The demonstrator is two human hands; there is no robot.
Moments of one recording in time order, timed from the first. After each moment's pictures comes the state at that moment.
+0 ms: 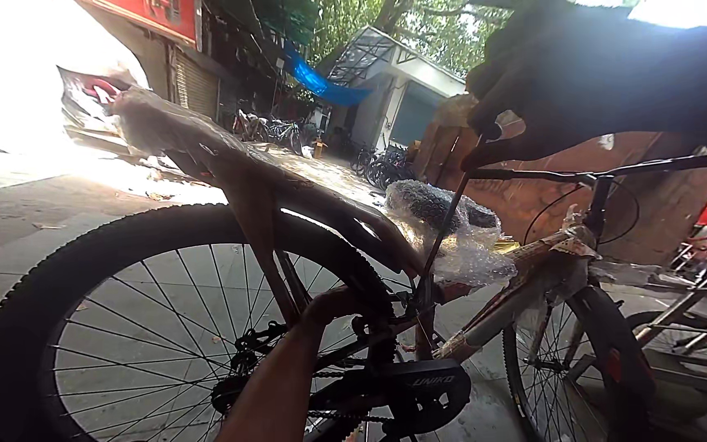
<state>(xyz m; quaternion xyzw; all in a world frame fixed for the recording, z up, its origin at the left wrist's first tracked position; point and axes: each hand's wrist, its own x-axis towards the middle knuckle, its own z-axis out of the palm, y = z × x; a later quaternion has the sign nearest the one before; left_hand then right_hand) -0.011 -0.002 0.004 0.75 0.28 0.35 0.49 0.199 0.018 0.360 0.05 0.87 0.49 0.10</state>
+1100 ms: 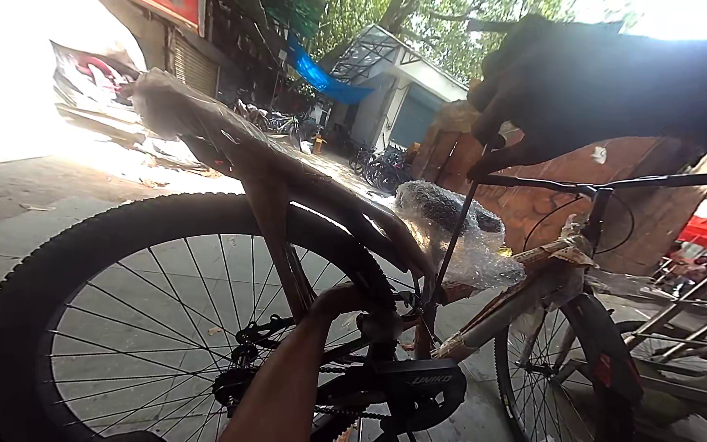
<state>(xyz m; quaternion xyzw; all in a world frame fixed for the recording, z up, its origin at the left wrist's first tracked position) 0.008 0.072 -0.043 0.79 0.19 0.32 0.49 0.175 0.038 0.362 0.05 0.87 0.47 0.15</state>
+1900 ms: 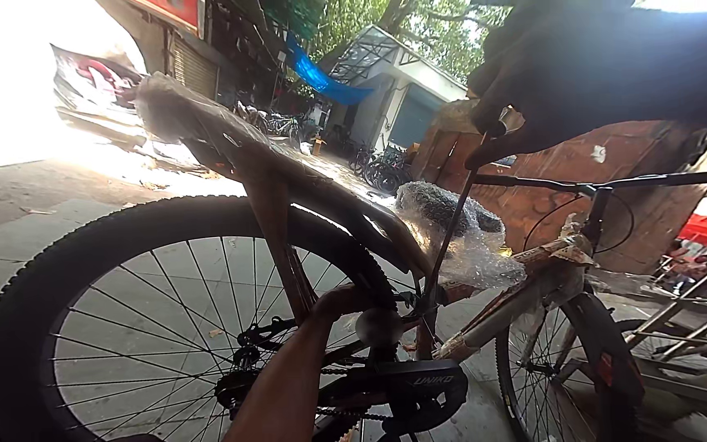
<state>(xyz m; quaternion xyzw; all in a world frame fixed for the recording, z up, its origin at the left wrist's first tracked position) 0.001 0.054 -0.030 0.77 0.20 0.32 0.51 0.160 0.023 0.370 0.07 0.87 0.47 0.16</state>
